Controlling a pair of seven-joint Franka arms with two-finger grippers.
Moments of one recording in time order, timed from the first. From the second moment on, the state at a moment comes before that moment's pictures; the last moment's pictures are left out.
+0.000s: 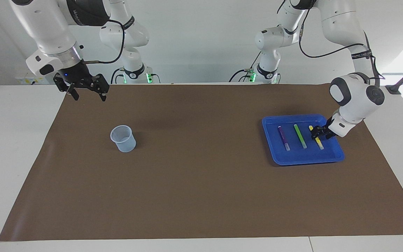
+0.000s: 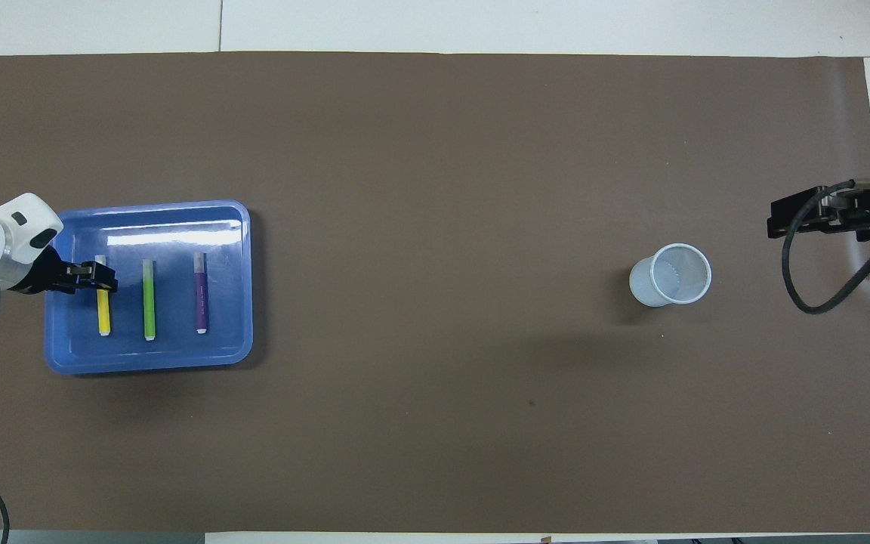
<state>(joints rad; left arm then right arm) 0.18 0.21 0.00 -2.09 -0.02 2.18 0.24 -0.01 -0.02 0.02 -1.62 0.00 1.59 0.08</state>
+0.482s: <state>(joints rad) 0.18 0.21 0.00 -2.11 -0.02 2.19 0.24 -0.01 -0.02 0.02 -1.62 0.00 1.59 0.08</state>
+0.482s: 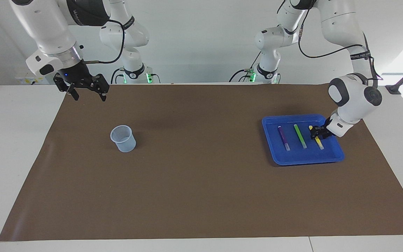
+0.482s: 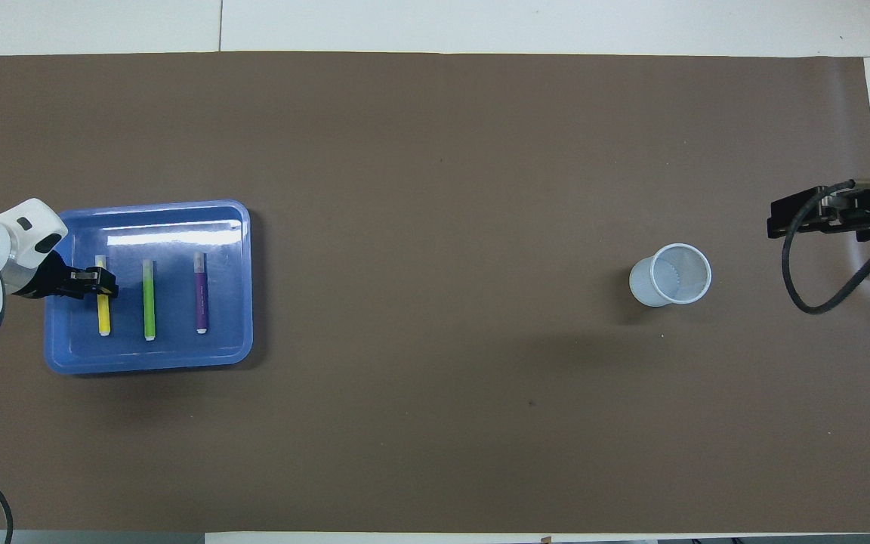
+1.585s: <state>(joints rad) 0.18 0.21 0.00 -2.13 -0.02 2.21 0.22 -0.01 -0.02 0.02 -1.62 0.00 1.59 0.08</state>
